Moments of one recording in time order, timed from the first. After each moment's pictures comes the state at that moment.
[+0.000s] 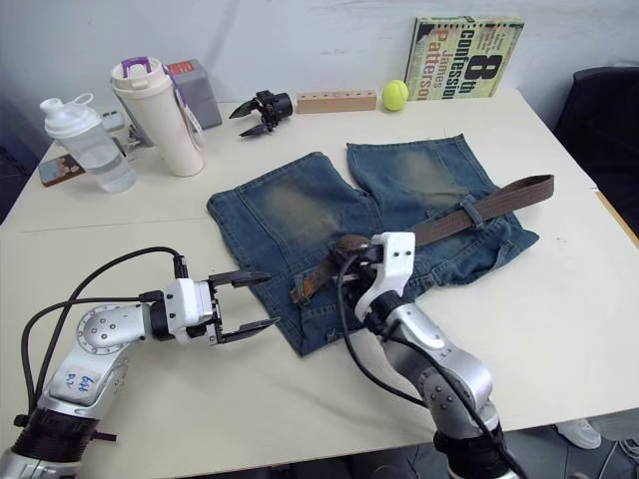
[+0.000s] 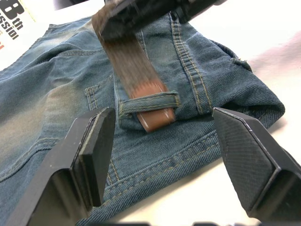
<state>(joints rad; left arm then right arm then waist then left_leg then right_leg) -0.14 0.68 -0.06 -0.19 -0.32 -0.13 -0.89 -0.20 -0.21 0.18 -0.53 0.79 0.63 -0.13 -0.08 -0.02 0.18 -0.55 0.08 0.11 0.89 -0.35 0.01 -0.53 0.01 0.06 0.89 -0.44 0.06</state>
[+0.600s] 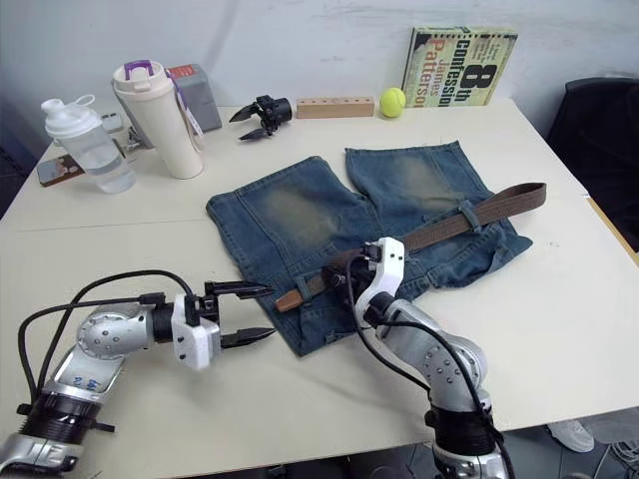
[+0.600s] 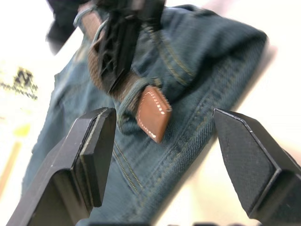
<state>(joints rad) -0.21 0.69 -0.08 0.01 0.00 -0.69 -0.89 -0.27 -0.08 -0.01 -0.35 1.04 0.91 -0.16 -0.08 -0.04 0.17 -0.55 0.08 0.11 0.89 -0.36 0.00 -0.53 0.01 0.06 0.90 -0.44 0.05</state>
